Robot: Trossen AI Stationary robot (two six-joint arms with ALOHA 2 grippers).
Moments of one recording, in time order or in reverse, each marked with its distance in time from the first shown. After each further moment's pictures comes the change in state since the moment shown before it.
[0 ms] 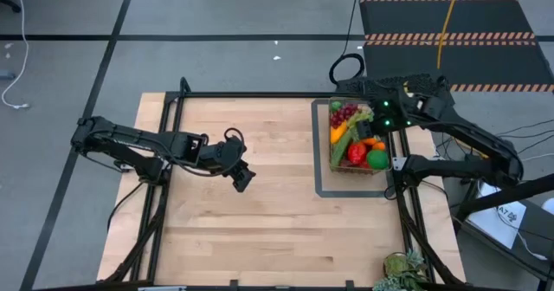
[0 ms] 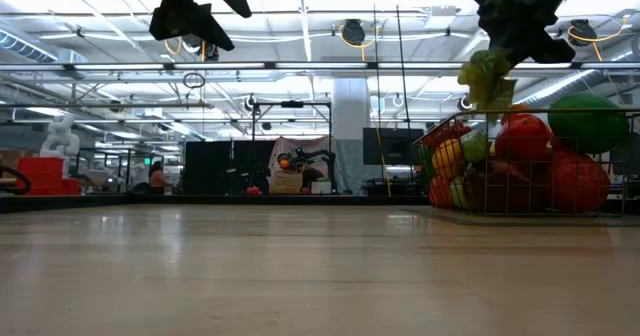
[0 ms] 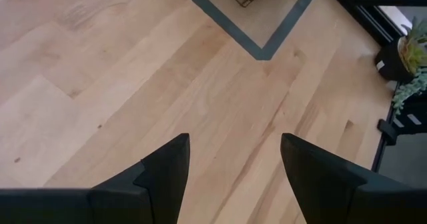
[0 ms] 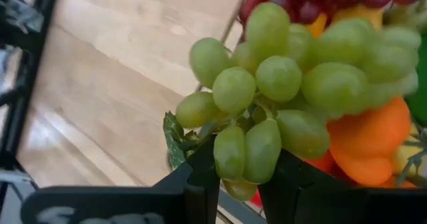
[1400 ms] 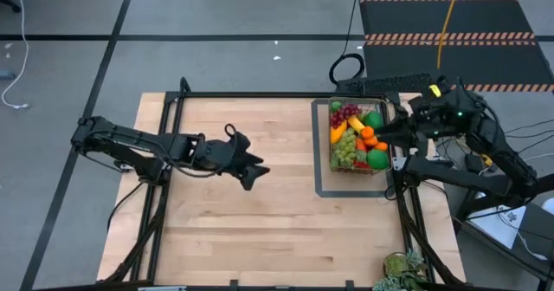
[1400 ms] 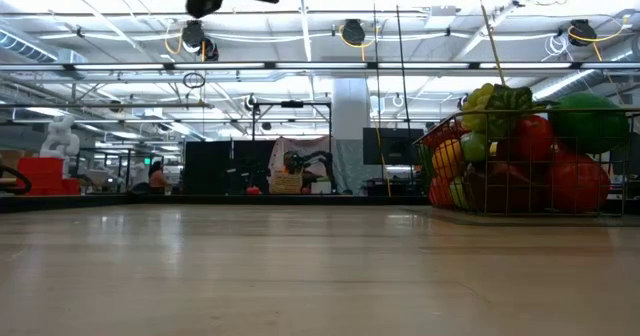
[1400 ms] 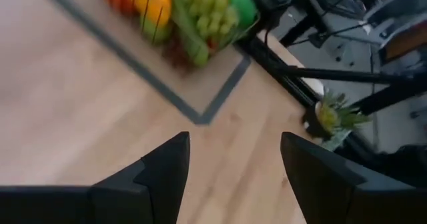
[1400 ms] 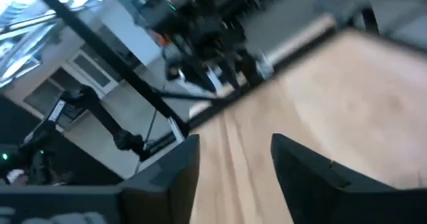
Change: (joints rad) left arm -0.026 0.000 0.000 0.300 -0.069 -0.001; right arm 0.034 -0.381 0.000 0.363 -0.418 -0.188
